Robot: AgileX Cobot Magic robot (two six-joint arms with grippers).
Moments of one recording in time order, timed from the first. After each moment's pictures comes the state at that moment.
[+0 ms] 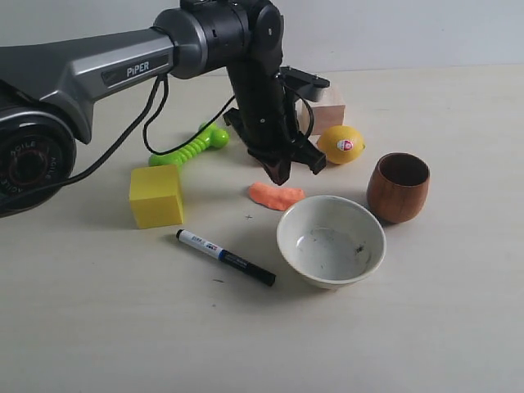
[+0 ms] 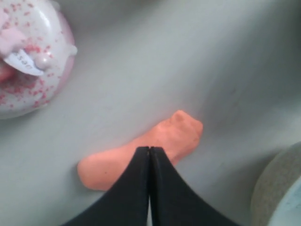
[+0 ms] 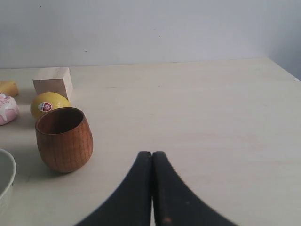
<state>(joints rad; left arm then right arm) -0.68 2.49 -2.19 -0.17 1.22 0.21 -0.06 0.01 0.00 0.03 0.34 -0.03</state>
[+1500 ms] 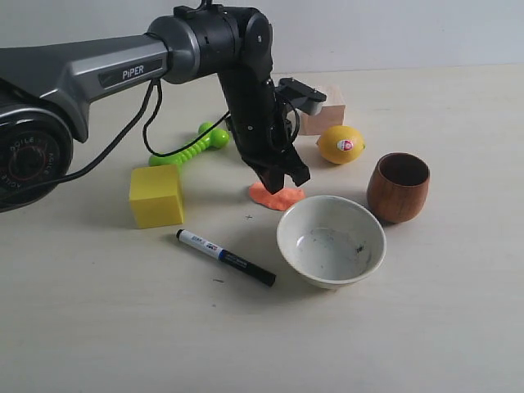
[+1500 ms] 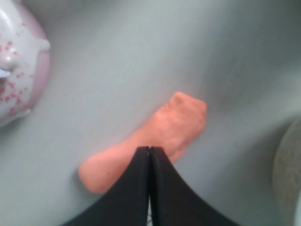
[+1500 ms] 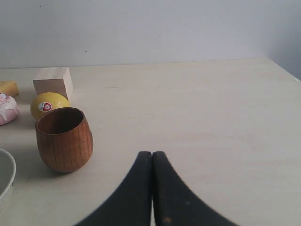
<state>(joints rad) -0.65 2.49 -2.16 -0.22 1.22 0.42 -0.06 0.01 0.00 0.03 0.34 -0.03</state>
